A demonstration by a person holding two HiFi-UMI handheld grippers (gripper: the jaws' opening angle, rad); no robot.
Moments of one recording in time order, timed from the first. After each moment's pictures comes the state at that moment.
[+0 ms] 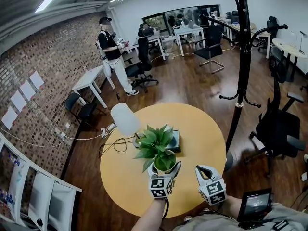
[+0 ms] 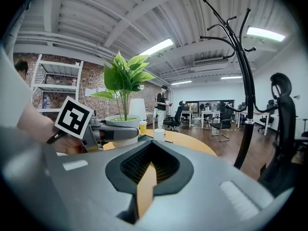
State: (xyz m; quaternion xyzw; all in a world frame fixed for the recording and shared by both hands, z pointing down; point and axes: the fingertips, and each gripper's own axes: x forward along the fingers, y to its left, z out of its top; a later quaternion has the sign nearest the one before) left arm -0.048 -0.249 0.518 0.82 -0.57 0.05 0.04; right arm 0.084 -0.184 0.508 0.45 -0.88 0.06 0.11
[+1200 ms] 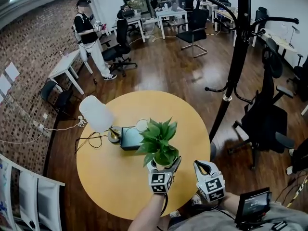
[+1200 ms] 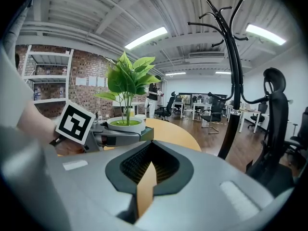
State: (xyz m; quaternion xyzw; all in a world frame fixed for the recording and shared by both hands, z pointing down) left arm 0.038 -0.308 0.592 0.84 -0.53 0.06 0.09; right arm 0.154 -0.235 0.556 0.49 -0.85 0.08 0.17
